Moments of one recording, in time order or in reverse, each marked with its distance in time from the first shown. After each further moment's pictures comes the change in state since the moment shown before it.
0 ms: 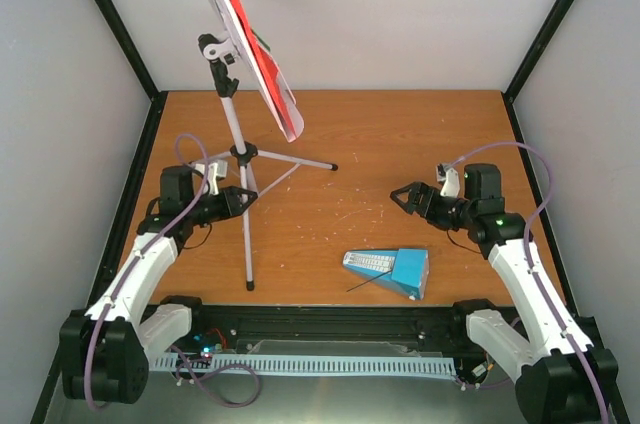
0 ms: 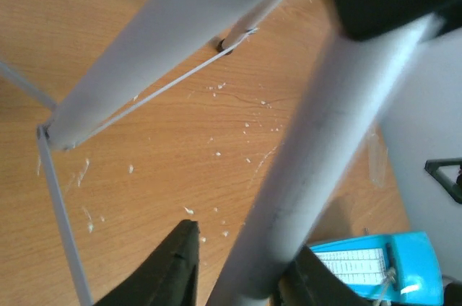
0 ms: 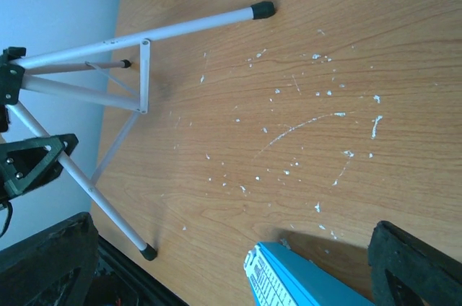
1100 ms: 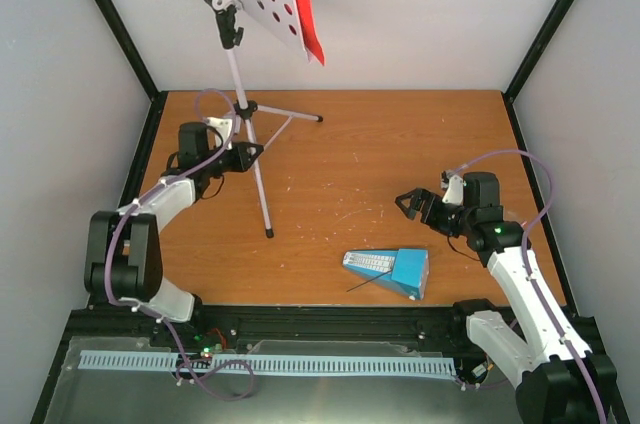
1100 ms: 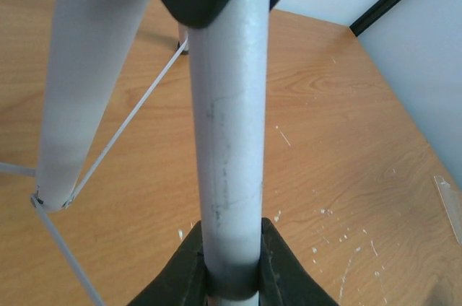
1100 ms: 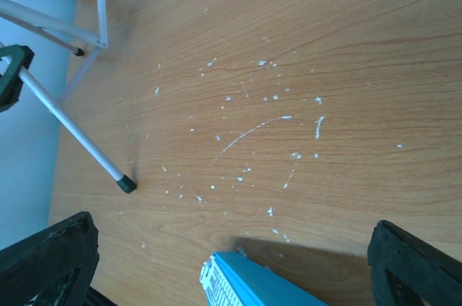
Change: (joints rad) left arm -0.010 0.507 0.261 0.389 -0.066 0.186; right arm 0.000 -0.045 -0.072 0.019 0.109 -0.008
